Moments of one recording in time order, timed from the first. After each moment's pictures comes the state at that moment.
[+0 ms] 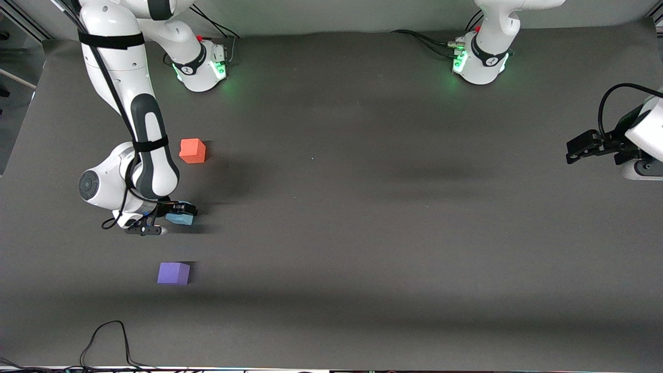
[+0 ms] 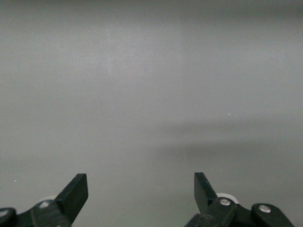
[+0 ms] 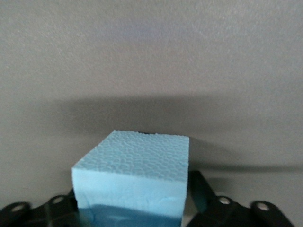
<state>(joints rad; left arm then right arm) -0.06 0.03 0.05 -1.63 0.01 1.63 0.03 0.61 0.61 -0.65 -2.11 0.79 2.35 -0.49</state>
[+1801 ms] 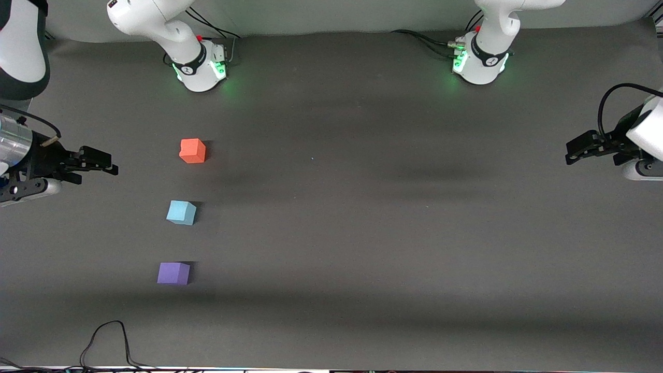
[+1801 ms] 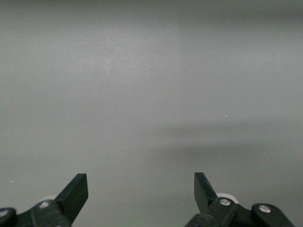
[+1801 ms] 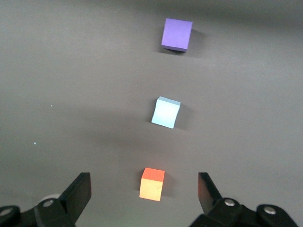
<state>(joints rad) -0.06 0.03 0.05 -1.63 0.00 1.64 0.02 0.62 0.08 -0.70 -1.68 0.17 1.66 -0.26</state>
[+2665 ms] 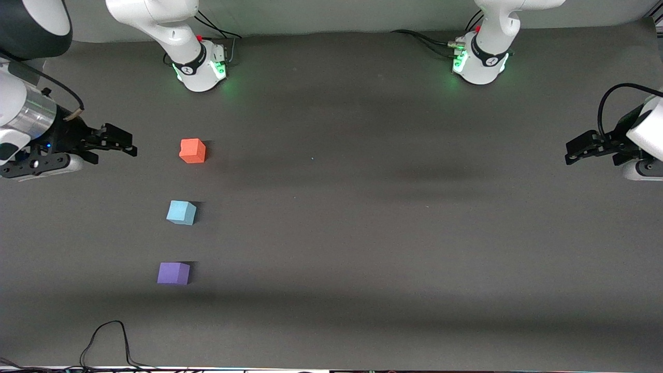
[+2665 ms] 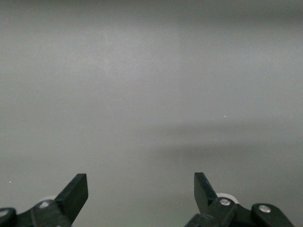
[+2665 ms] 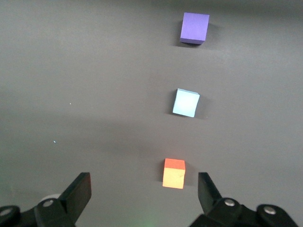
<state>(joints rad) -0.06 0.03 0.05 -1.63 0.00 1.64 0.02 0.07 -0.03 0.00 -1.72 0.10 1.63 -0.04</state>
